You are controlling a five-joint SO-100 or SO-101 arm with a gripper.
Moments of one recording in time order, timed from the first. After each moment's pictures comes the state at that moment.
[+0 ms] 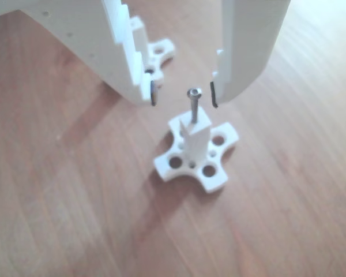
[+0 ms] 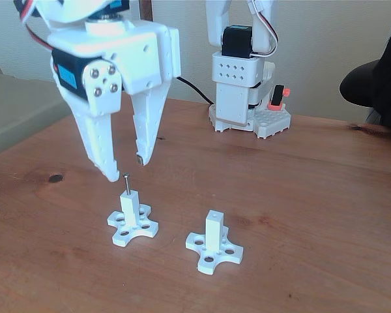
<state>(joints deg) 8.6 80.9 81.8 85.2 9.7</state>
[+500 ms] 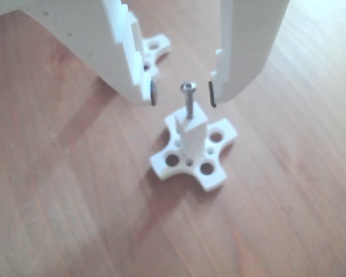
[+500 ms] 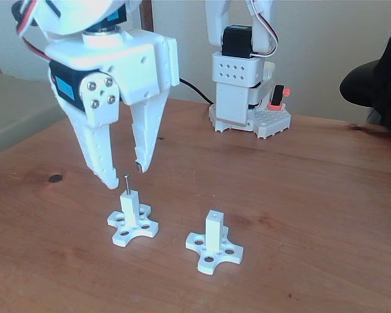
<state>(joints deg) 8.2 78.8 80.5 85.7 10.2</state>
